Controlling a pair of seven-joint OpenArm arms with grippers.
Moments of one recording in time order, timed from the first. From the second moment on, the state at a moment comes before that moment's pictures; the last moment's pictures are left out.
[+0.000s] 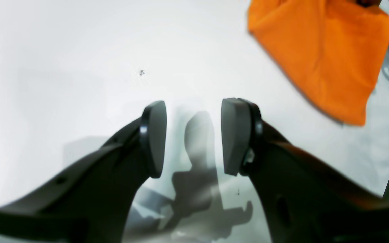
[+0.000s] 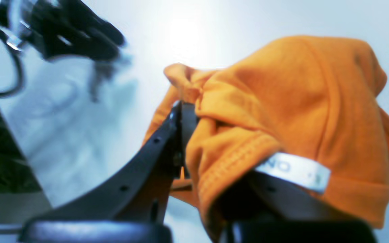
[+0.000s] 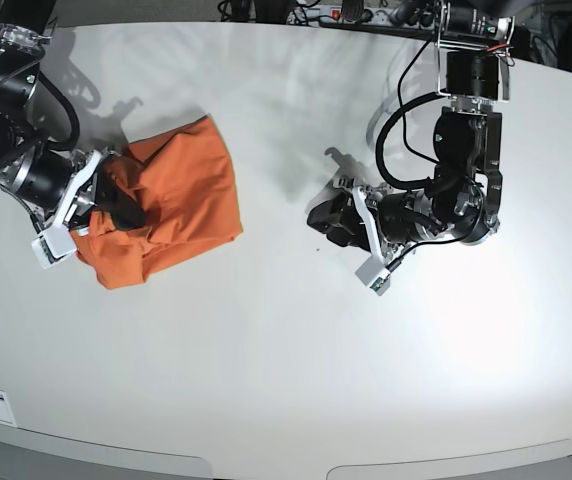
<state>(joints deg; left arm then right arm) -9.9 -11.4 1.9 86.9 -47.2 -36.5 69.3 -6.3 18.2 22.0 110.1 63.2 37.3 -73.0</state>
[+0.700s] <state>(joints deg) -9.9 -11.4 1.9 86.9 -47.2 -36.5 68.7 -6.4 10.8 21.1 110.1 76.9 40.7 -82.3</state>
